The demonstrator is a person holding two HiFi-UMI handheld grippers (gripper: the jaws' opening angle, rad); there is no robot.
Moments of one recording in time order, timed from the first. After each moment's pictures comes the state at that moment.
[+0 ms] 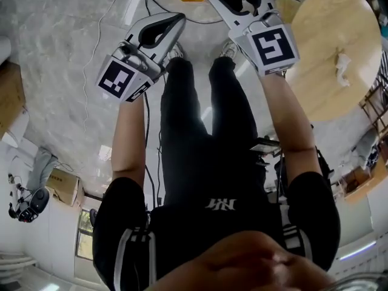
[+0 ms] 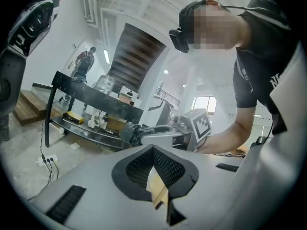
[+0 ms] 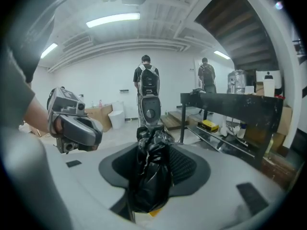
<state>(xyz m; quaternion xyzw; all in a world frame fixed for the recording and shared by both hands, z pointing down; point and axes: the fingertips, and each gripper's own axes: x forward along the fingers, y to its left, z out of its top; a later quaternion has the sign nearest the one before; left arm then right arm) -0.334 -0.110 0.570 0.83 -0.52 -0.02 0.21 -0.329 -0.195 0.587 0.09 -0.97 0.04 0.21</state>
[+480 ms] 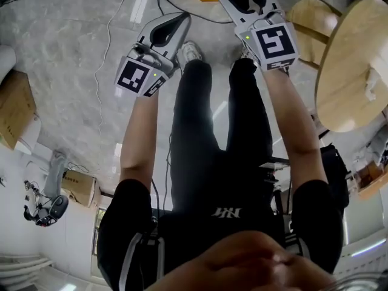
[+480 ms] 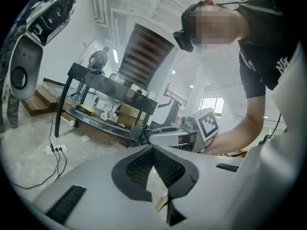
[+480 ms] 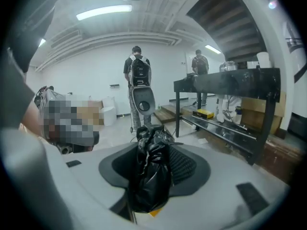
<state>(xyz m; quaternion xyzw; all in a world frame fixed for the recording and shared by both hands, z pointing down) -0.398 -0.097 0.684 0.81 -0.55 -0.03 0.23 -0.373 -0.191 0.699 0.14 -0.96 0.07 0.23</state>
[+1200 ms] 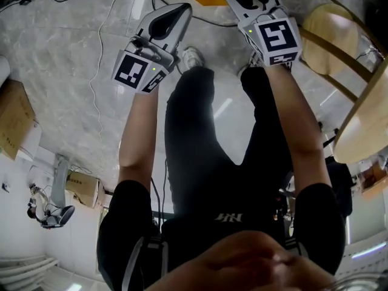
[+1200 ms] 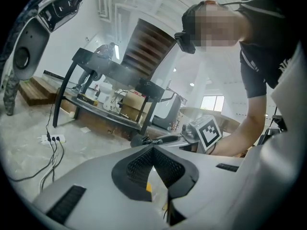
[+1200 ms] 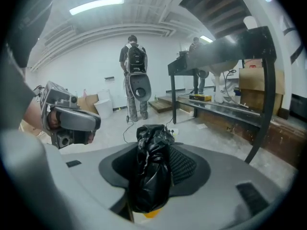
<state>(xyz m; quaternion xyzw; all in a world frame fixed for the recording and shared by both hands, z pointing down) -0.407 -0.132 0.819 0.81 -0.54 -0.02 0.23 -0.369 -0.215 0.862 0.15 -0.95 0.10 0.25</state>
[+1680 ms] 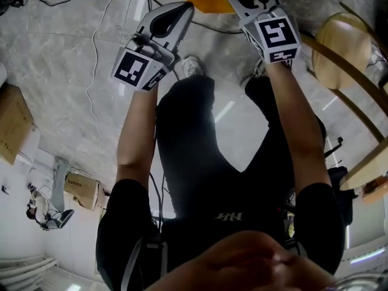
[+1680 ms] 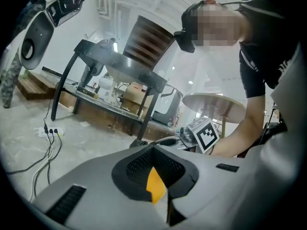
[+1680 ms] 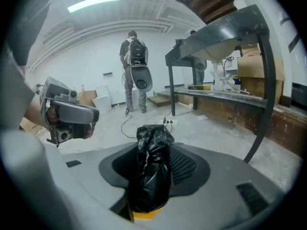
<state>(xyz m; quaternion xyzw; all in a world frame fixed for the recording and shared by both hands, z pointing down) -0.406 -0.144 0.908 0.81 -0.53 -0.01 0.23 -0.365 -0.224 0.967 0.15 -0.95 0.11 0.26</state>
